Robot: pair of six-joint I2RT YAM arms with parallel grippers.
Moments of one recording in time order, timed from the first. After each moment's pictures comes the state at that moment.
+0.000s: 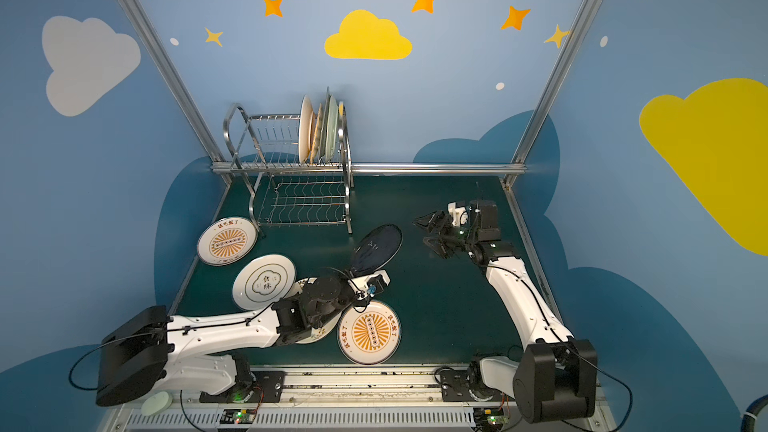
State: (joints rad) left arm -1.10 1.29 0.62 0.48 -0.37 0.60; right arm 0.15 1.23 0.94 -0.35 -0.76 0.96
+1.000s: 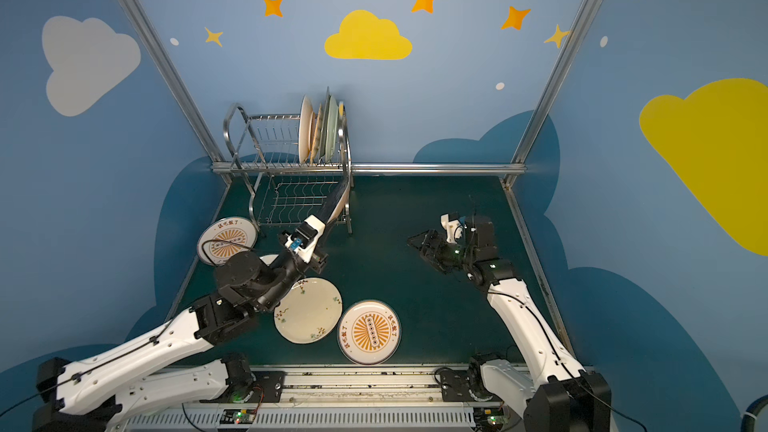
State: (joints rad) left arm -1.00 0.91 0.92 0.17 -0.43 0.40; right arm 0.26 1.07 0.83 -0.40 -0.69 0.81
